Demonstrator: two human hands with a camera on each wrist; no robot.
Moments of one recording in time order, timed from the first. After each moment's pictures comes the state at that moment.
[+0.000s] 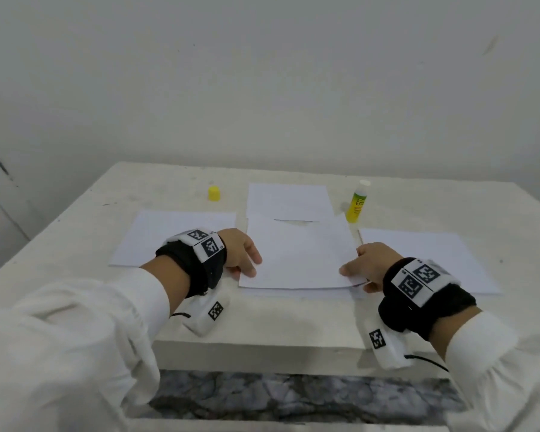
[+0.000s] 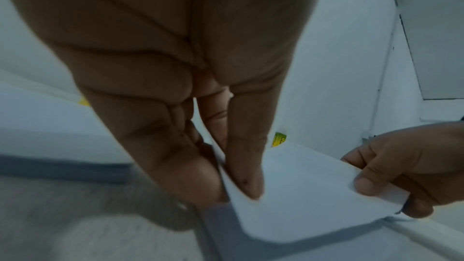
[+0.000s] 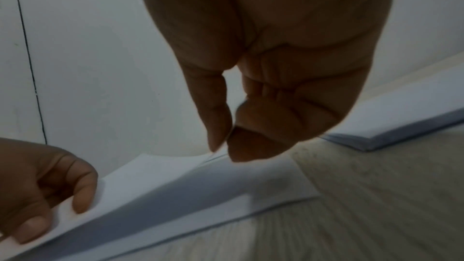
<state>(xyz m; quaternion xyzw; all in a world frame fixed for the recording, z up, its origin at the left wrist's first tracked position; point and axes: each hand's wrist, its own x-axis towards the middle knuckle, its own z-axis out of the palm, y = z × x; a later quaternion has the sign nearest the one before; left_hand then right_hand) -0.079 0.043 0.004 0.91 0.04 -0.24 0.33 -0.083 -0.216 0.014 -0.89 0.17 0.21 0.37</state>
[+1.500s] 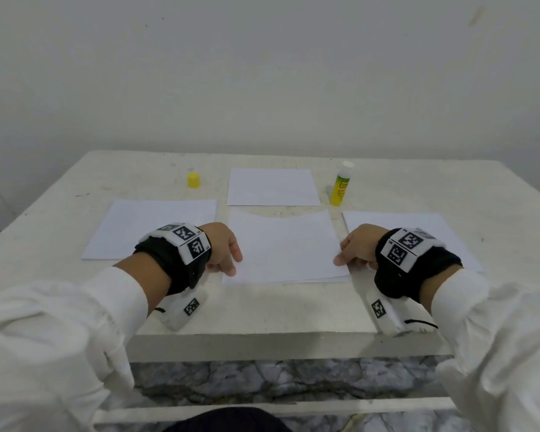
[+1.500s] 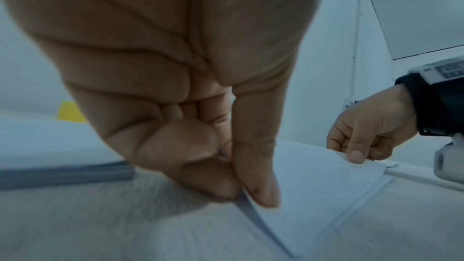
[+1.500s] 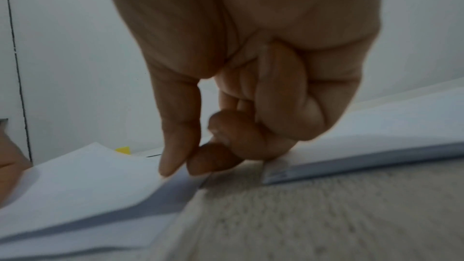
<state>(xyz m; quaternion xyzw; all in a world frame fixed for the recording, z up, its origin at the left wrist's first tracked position) -0.082 0.032 0.001 0.94 0.04 -0.27 0.22 -0.074 -0.233 0.025 -0.93 0.10 0.26 0.23</state>
